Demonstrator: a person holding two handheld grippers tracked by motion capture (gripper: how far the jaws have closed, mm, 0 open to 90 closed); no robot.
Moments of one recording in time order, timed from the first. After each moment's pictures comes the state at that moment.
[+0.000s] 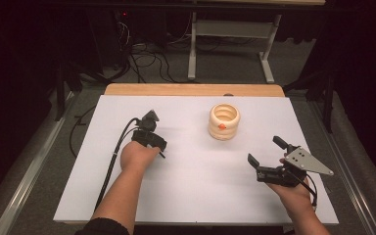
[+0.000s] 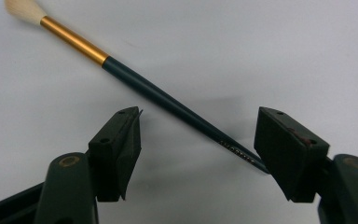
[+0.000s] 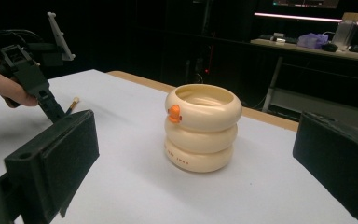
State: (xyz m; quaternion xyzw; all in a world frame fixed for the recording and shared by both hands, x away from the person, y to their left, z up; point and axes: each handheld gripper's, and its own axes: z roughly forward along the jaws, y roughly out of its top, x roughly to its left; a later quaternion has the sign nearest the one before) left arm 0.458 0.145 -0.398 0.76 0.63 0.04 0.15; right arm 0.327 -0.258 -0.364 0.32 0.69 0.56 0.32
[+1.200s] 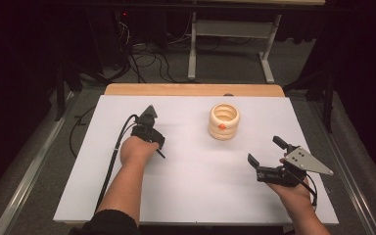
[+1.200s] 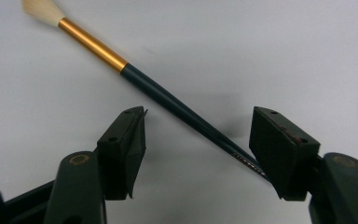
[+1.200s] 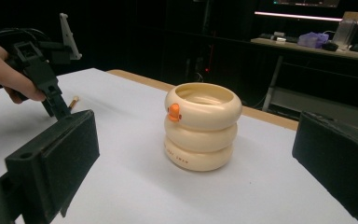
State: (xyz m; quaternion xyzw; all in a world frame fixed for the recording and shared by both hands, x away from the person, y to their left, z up) left arm 0.475 0.149 -0.399 0.75 0.66 0.02 0.12; right arm 0.328 -0.259 -0.365 0.32 0.69 0.56 0.32
